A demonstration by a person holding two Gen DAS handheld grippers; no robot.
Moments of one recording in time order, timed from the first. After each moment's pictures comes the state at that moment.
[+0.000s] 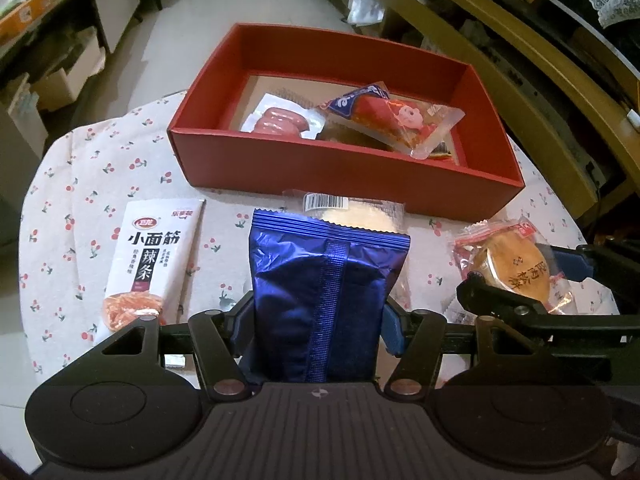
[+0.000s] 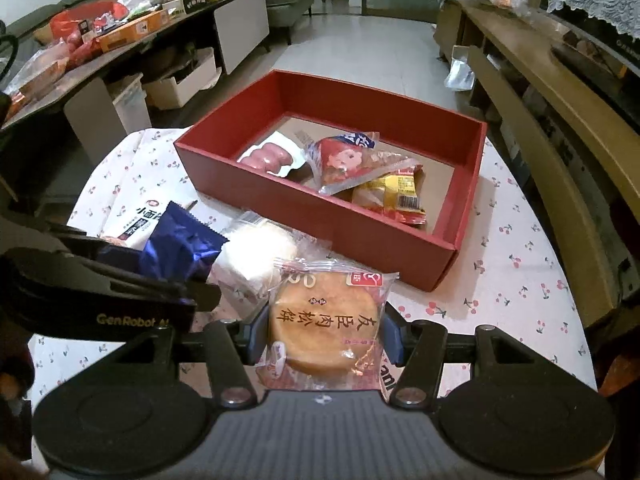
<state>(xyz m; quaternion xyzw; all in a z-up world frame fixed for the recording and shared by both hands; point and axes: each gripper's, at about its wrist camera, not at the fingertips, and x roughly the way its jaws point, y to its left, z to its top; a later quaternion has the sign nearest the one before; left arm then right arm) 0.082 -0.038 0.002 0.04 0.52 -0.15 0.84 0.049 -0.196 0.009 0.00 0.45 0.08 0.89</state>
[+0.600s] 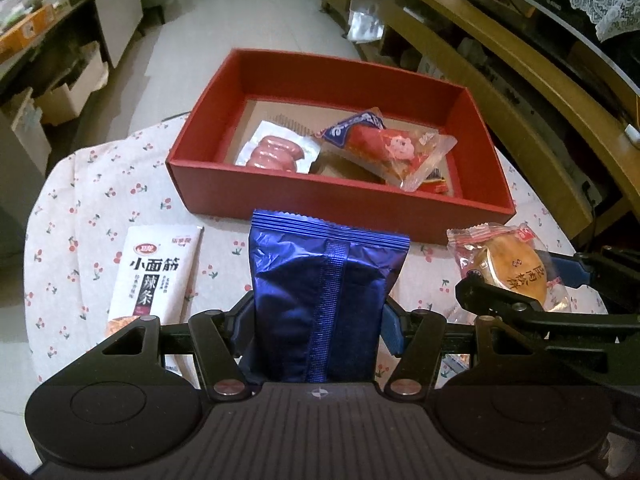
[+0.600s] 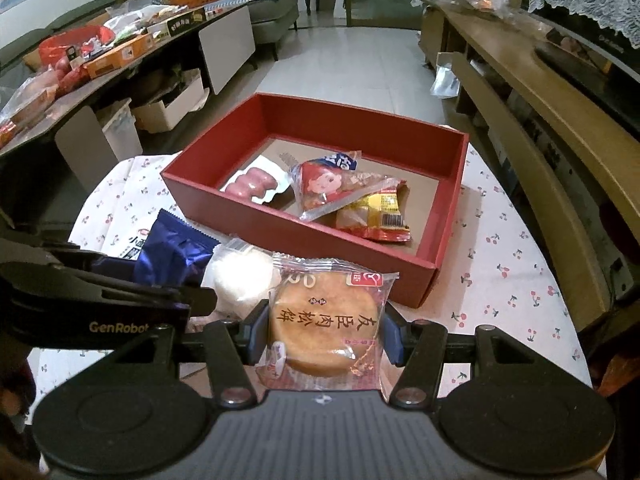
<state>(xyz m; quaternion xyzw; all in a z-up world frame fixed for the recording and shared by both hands) 0.087 -0.045 0.015 0.04 0.50 -0.15 0.85 0.054 -0.208 0.019 0.02 0.43 0.07 0.90</state>
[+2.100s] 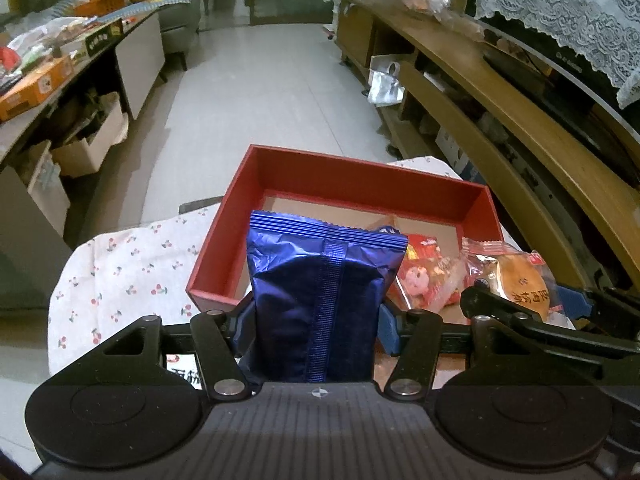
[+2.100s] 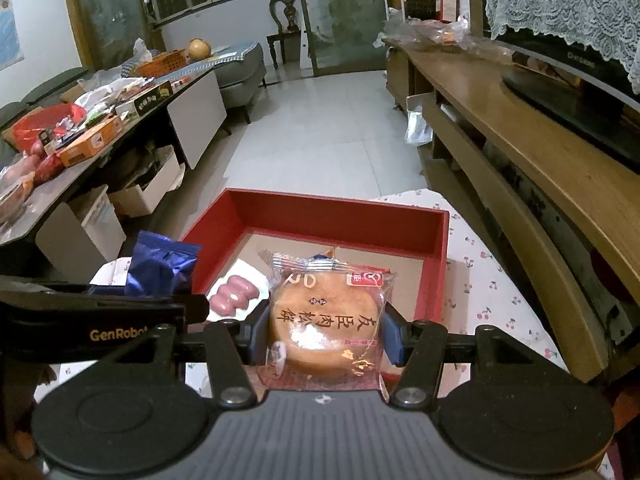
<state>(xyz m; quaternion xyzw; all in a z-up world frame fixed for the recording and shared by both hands) 0.138 -0.058 0.056 0.03 0.44 -0.11 0.89 0.104 -0.223 0.050 0.08 0.37 0.03 0.93</state>
